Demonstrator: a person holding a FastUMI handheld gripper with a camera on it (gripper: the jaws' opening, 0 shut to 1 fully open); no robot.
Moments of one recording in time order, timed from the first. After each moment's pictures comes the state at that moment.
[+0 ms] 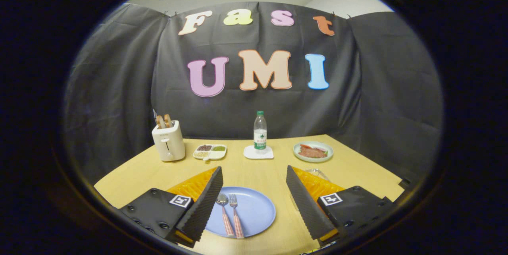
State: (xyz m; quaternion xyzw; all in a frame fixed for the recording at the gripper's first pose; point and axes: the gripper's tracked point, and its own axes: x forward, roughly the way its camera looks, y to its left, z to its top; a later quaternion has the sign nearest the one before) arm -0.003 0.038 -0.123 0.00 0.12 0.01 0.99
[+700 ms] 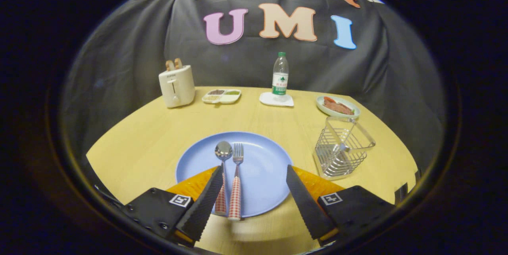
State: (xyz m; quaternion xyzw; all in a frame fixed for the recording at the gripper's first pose) arm -0.006 0.051 -0.262 -0.06 0.28 0.09 0.96
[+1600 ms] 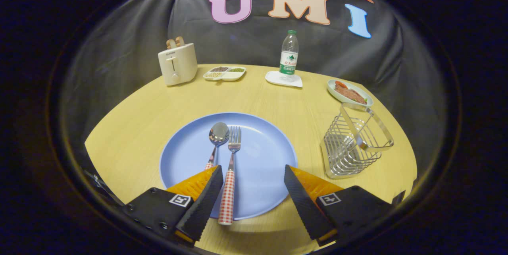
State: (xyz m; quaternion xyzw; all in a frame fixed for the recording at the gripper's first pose) arm 0.003 0.044 -0.291 -0.08 0.35 0.11 0.93
